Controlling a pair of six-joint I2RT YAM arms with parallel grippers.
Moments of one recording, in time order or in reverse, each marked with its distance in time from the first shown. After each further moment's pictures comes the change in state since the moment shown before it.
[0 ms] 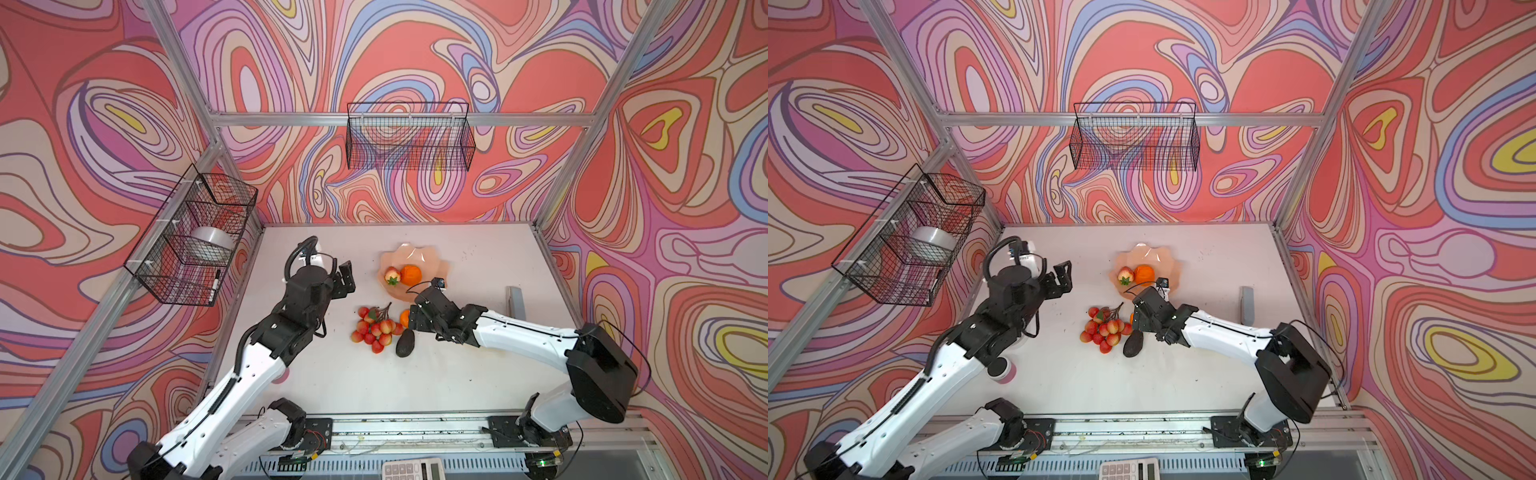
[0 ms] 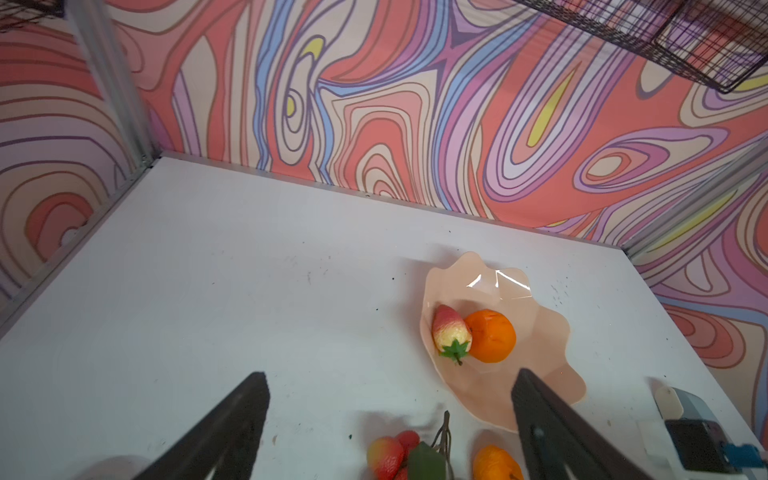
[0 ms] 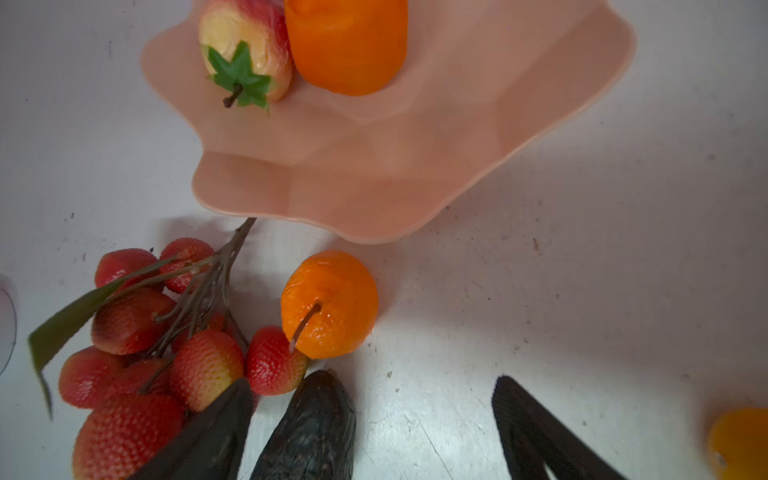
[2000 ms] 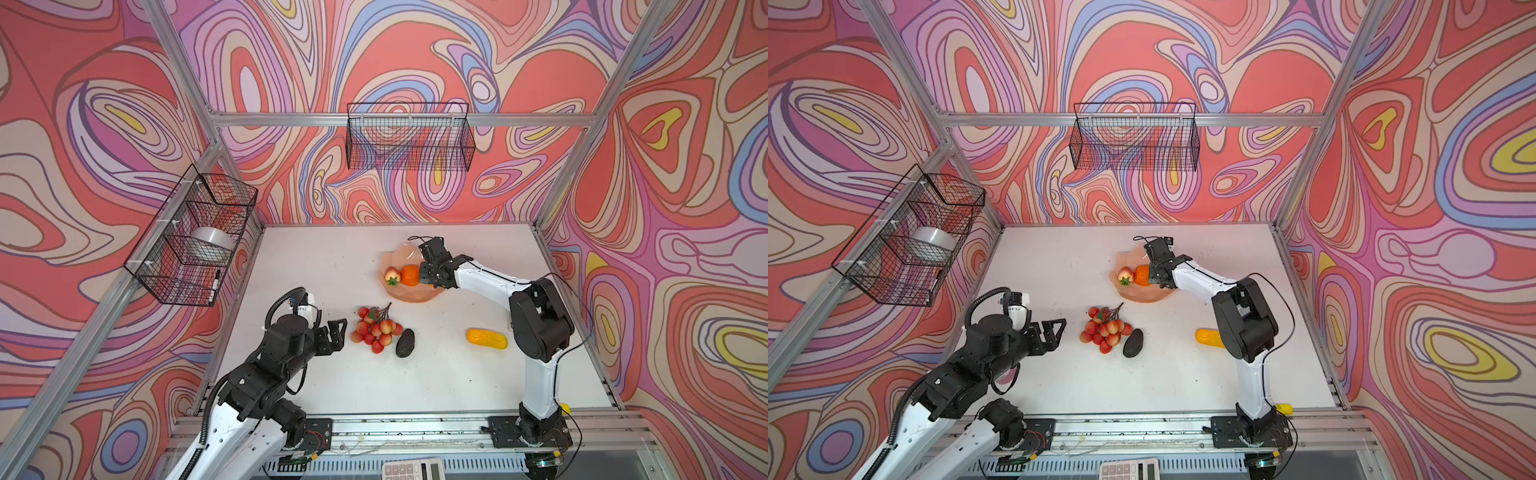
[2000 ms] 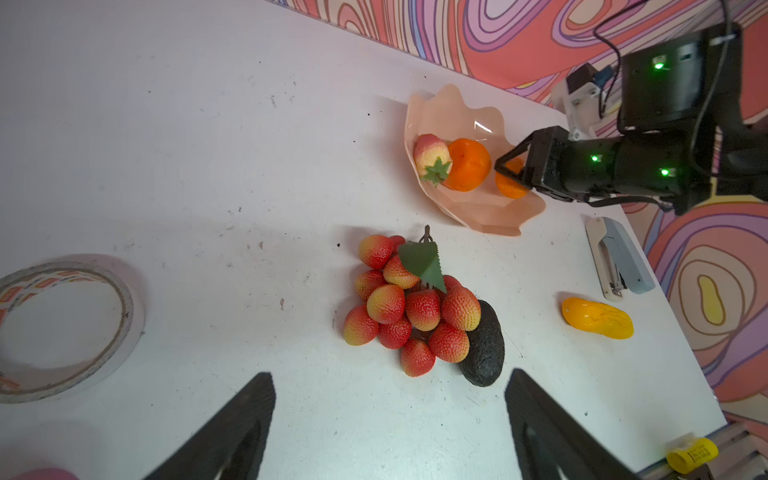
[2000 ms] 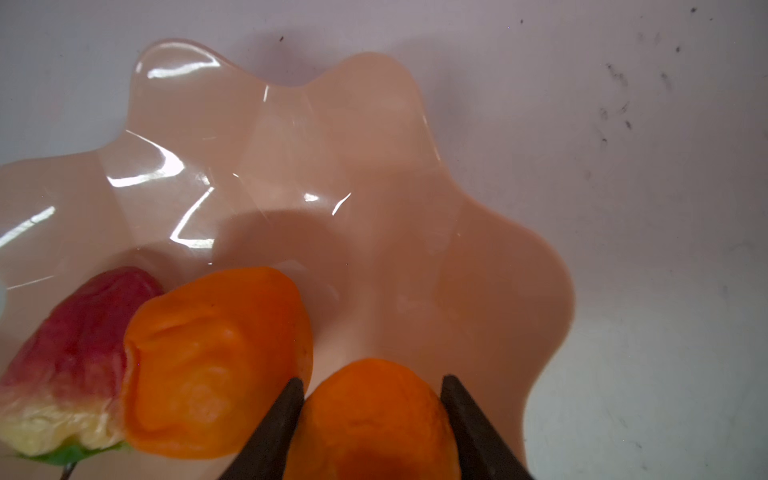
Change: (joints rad) left arm 0.000 -0.279 -0.145 -0.350 0.343 -0.086; right arm -0.318 0.449 0.525 -0.094 -0.032 -0.305
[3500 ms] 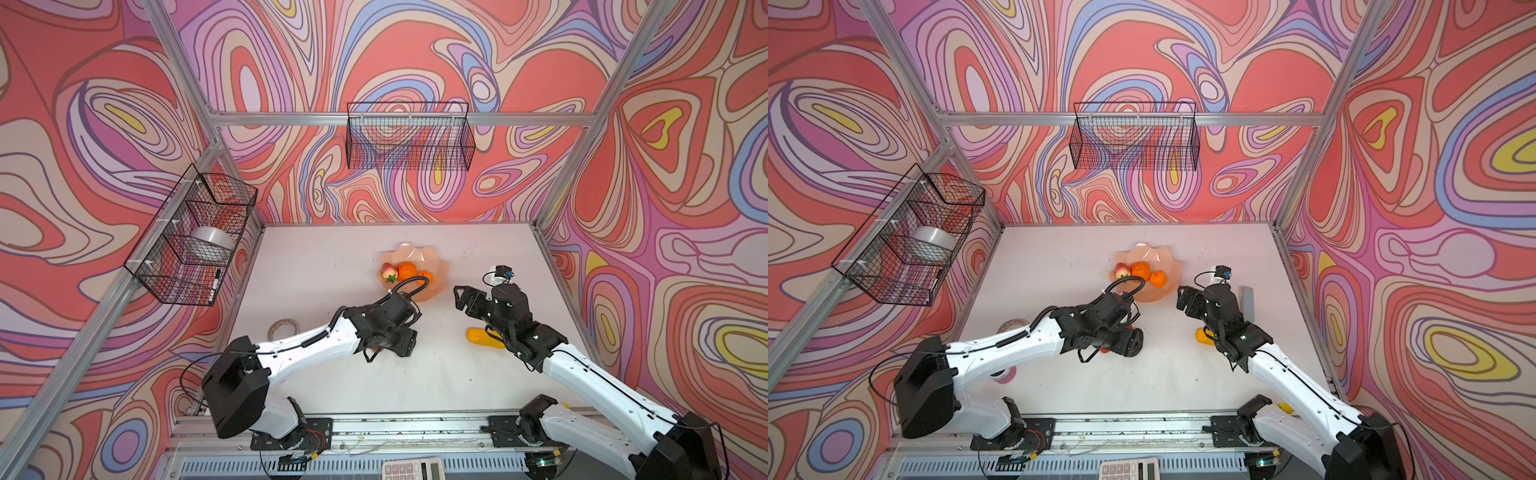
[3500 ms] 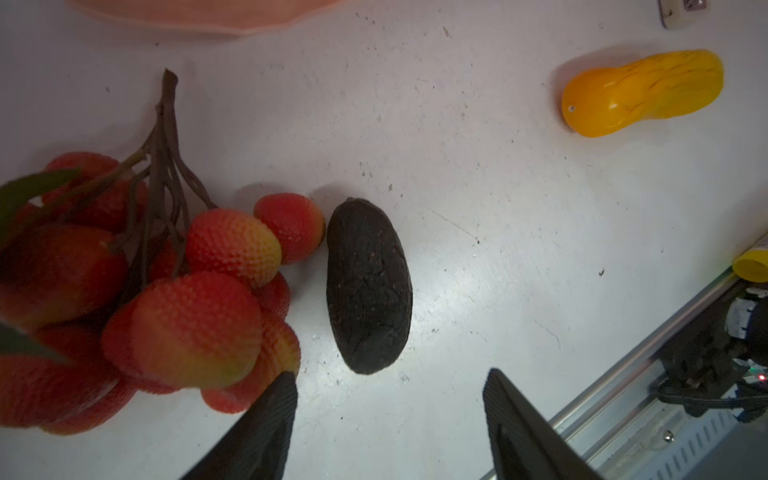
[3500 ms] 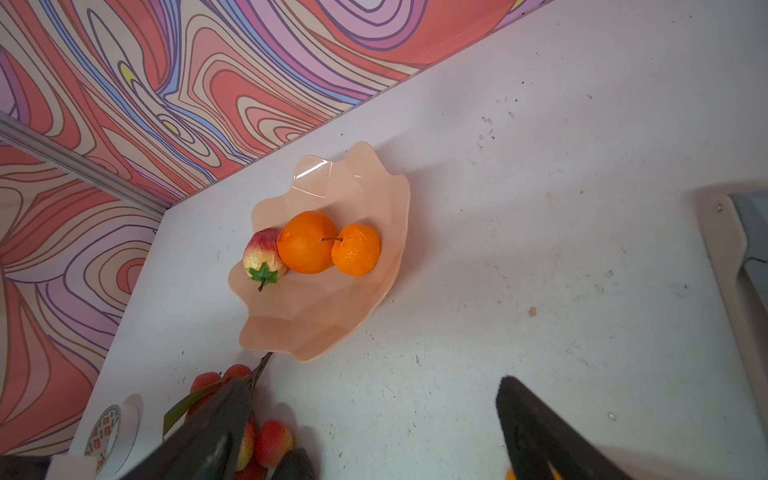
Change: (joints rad) left arm -0.427 0.960 0.362 0.117 0.053 0.041; right arm -0.024 -1.046 -0.840 0.284 -0.063 0.133
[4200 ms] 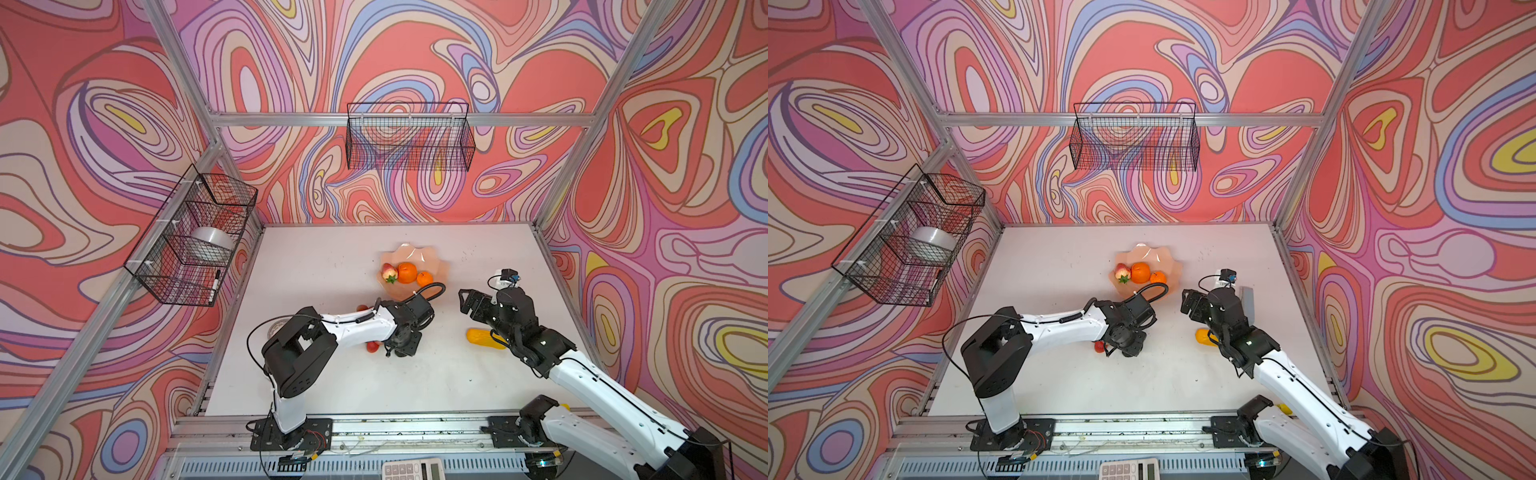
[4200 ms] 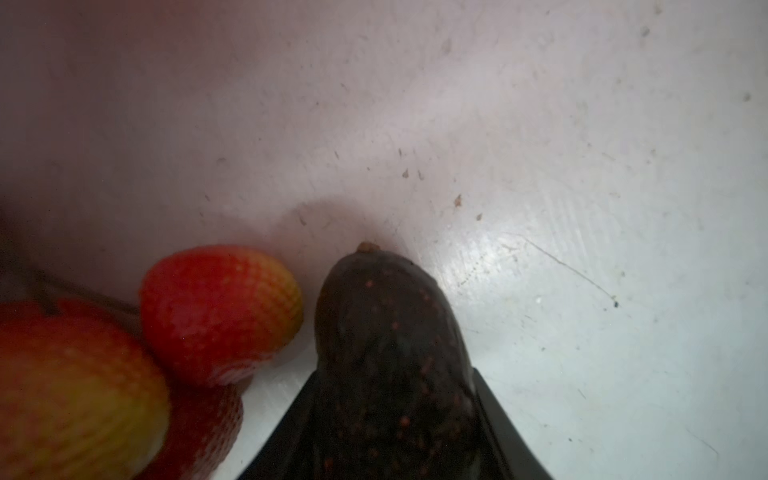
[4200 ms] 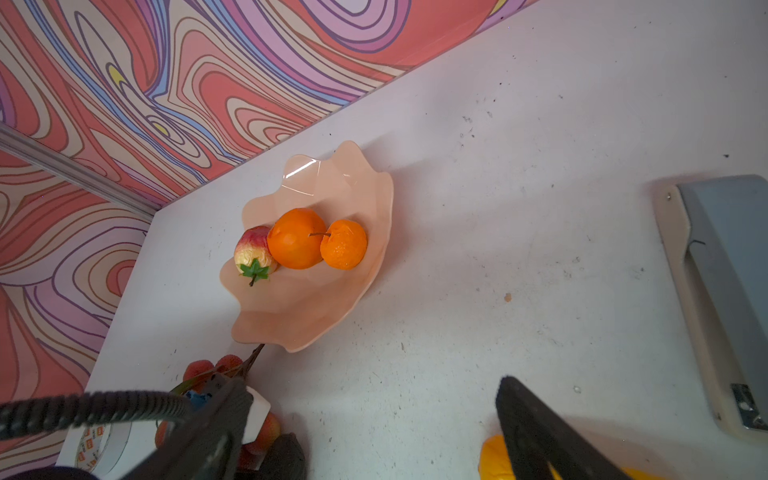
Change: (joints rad) left arm 0.000 0.322 0.135 -0.063 -0.025 0.004; right arm 0.000 -0.061 -0.003 -0.077 0.025 0.002
